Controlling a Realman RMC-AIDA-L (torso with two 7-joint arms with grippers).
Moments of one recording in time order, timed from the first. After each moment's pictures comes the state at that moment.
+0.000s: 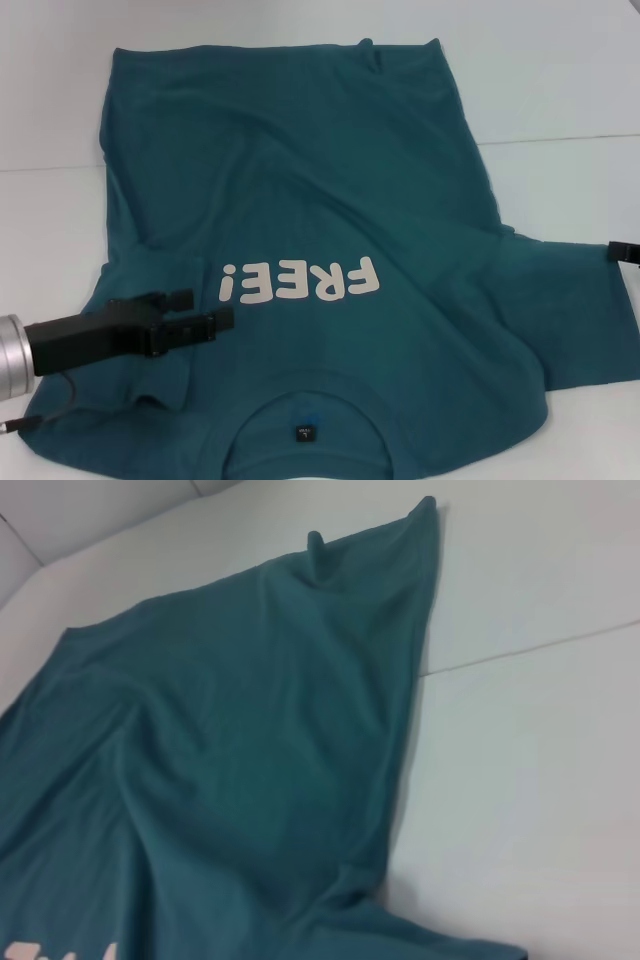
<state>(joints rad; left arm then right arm) -0.48 -2.16 0.64 0.77 2.05 1.45 -1.73 0.46 1.96 -0.55 -0.72 -2.17 -1.17 2.02</state>
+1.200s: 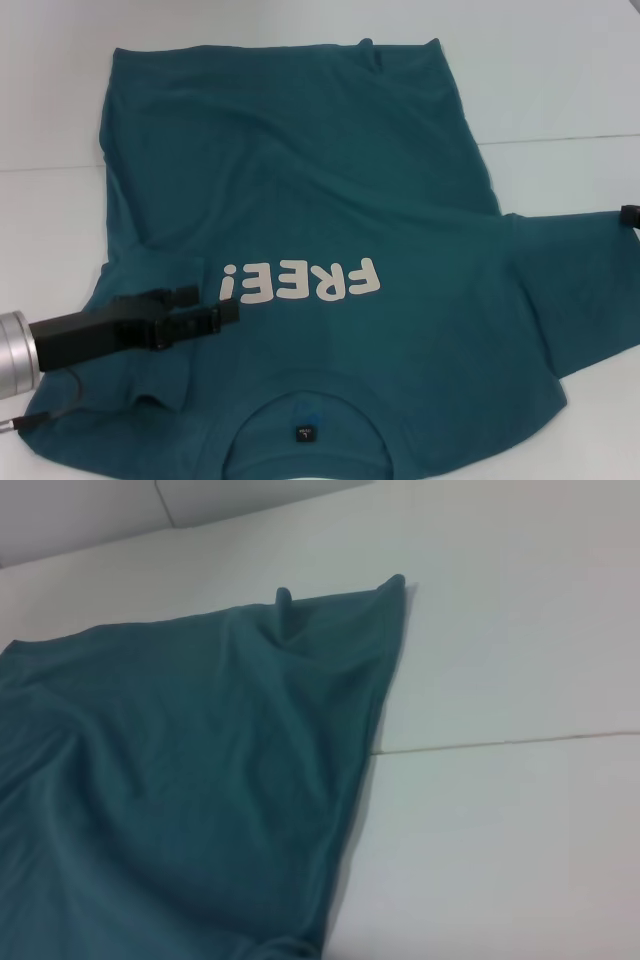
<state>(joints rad) -0.48 -2.16 0.64 0.76 2.03 1.45 -1.75 0.50 1.96 -0.55 -0.73 -2.18 -1.04 1.93</state>
